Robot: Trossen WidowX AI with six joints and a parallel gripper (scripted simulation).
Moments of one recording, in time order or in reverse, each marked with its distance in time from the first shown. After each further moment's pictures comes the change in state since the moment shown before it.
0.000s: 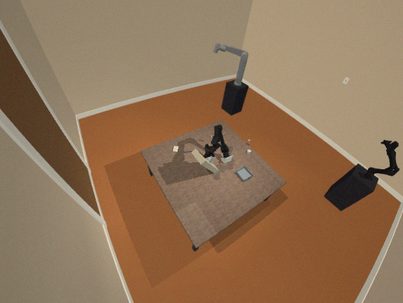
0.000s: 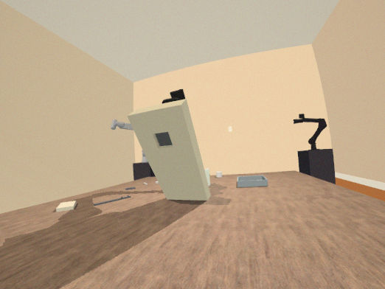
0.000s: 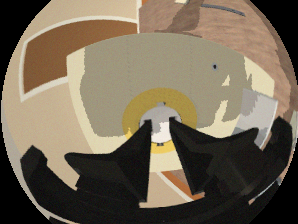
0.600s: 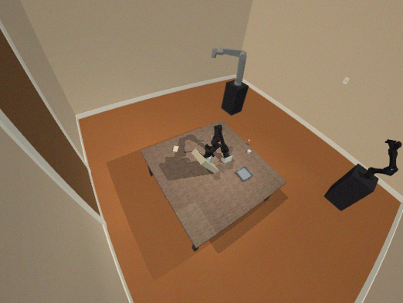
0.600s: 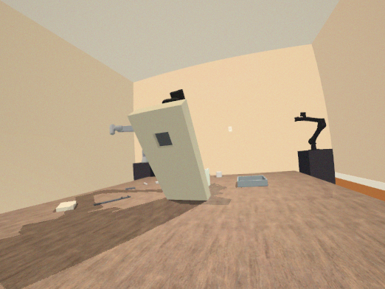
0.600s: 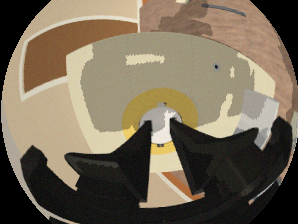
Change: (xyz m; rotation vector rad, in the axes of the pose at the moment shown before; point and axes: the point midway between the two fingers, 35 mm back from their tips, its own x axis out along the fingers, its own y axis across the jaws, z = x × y) arm 0.002 0.000 0.000 -0.005 0.000 0.004
